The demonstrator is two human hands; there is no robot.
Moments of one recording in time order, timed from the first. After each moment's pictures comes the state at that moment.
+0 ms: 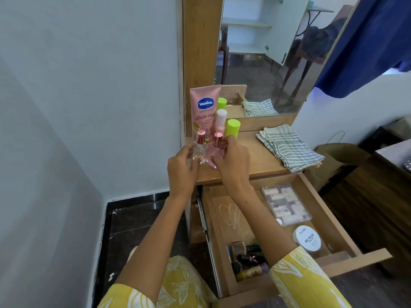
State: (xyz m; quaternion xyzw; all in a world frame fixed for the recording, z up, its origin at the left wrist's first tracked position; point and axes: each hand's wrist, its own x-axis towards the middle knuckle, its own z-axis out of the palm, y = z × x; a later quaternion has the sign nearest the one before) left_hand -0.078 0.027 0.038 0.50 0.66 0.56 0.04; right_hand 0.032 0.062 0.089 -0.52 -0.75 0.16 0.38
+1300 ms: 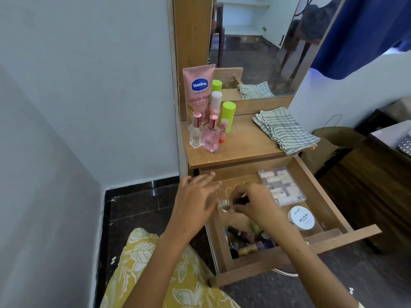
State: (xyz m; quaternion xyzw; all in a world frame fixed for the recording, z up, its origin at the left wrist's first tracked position) left_hand -0.029 -0.066 0.033 0.69 0.66 0.27 0.08; right_hand 0.133 -0.003 0.056 -0.48 -0.85 0.23 0.08
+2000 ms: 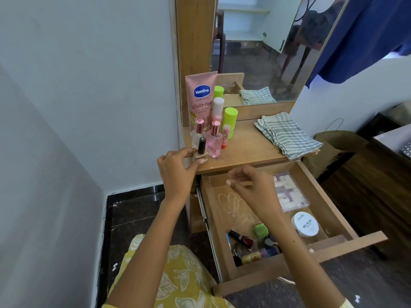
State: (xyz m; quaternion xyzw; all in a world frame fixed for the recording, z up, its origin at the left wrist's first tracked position) left_hand -0.071 -0.002 0.044 0.49 0.73 0.48 0.03; right_hand 0.114 0.012 0.064 -0.47 -0.76 0.31 0.33
